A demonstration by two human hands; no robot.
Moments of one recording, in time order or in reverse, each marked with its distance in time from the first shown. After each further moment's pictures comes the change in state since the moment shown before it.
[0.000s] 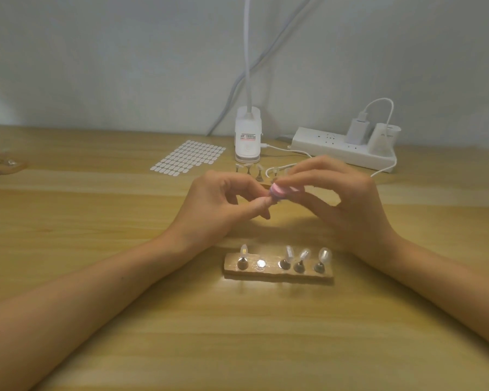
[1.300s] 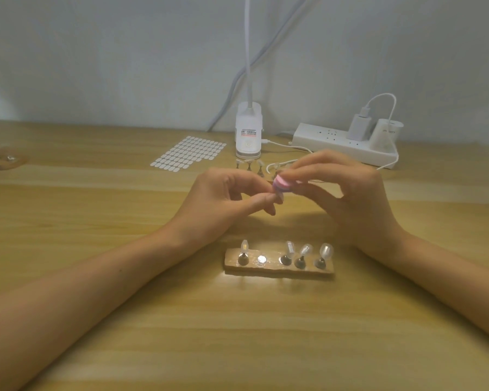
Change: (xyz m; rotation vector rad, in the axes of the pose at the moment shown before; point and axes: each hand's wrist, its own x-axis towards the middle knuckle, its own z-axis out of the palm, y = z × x) left_hand 0.000 -0.001 -0.001 -0.049 -0.051 0.001; right_hand 0.000 0.001 -0.002 0.004 0.019 -0.014
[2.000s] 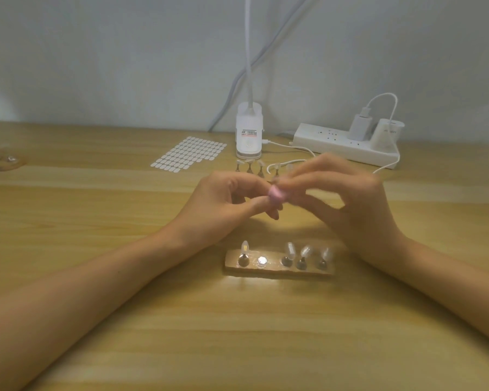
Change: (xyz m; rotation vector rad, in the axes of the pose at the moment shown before) left_hand 0.001 0.008 0.002 -0.018 -0.005 -0.056; right_hand -0.001 -0.004 0.001 0.007 -0.014 -0.049
